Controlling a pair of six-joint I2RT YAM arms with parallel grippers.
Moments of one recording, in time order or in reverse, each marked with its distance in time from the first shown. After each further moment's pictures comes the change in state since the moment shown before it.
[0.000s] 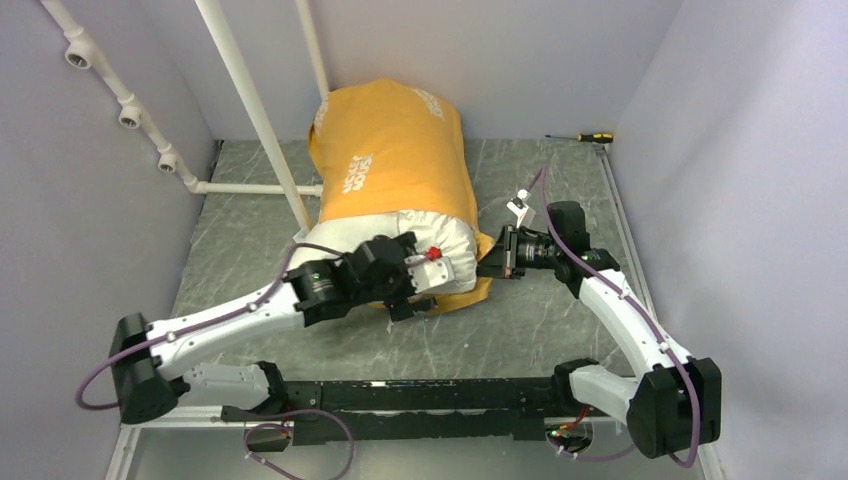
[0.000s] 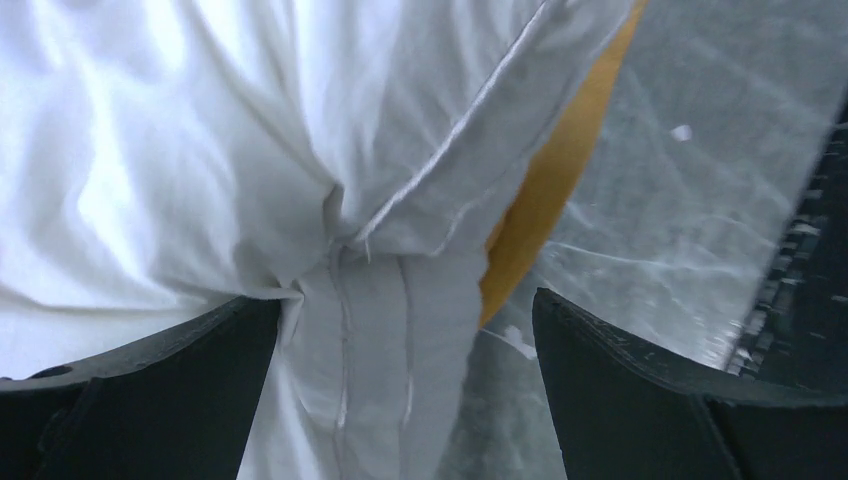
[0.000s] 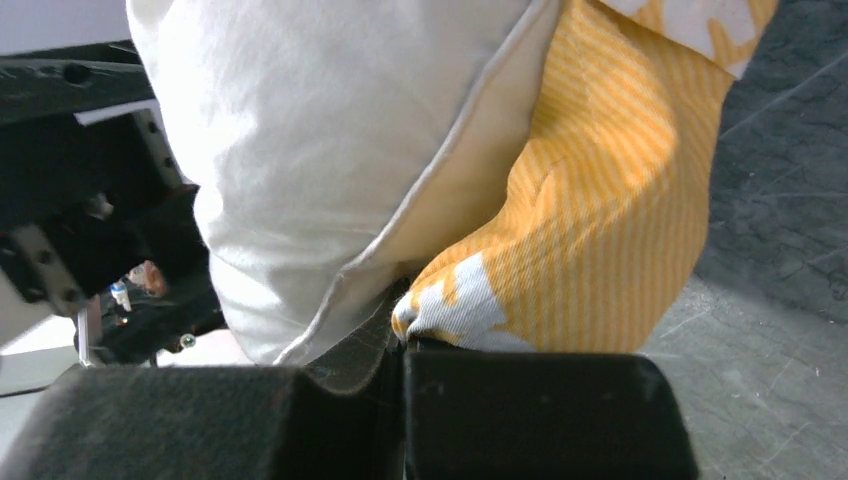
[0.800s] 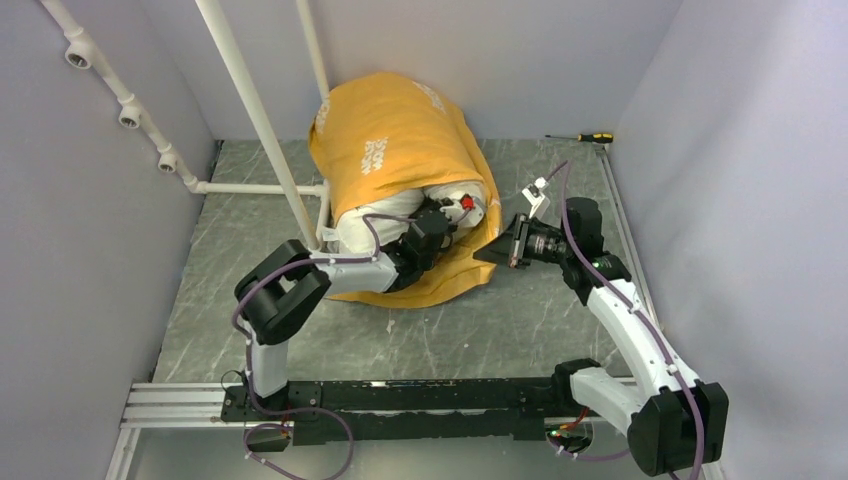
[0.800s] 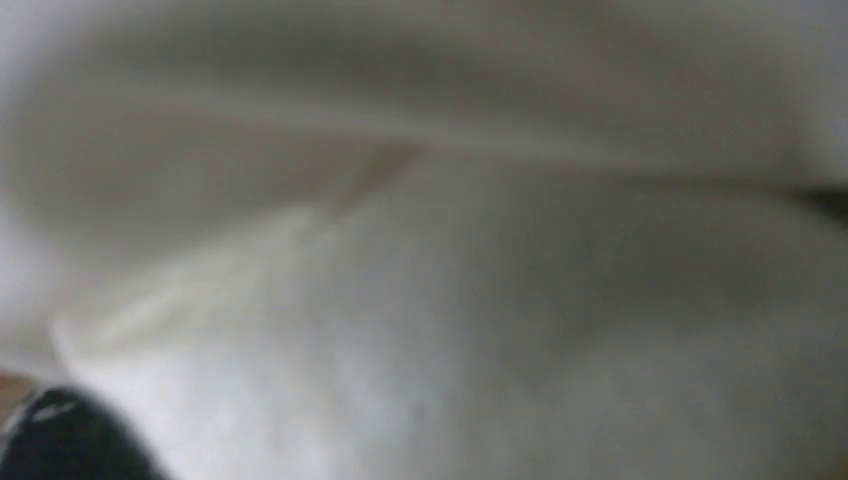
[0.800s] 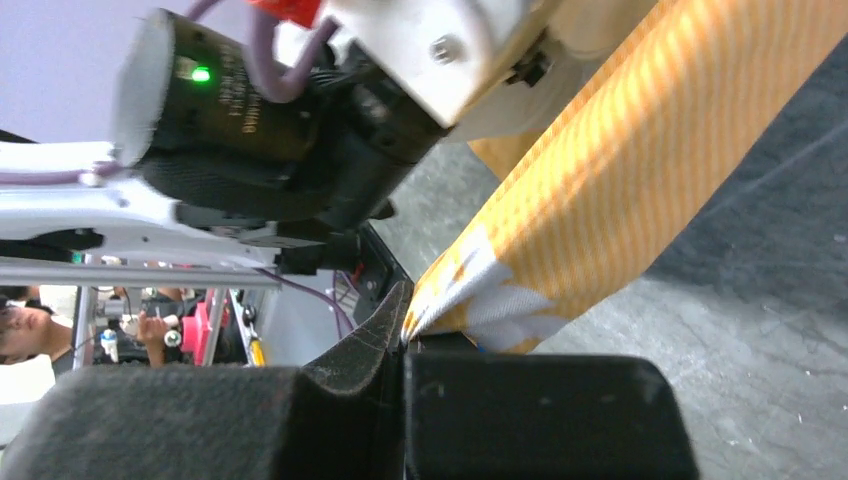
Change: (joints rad) left arm 0.128 0.715 0.068 1.052 -0.555 0.267; right arm -0.027 -0.089 -0.007 0.114 0.028 0.095
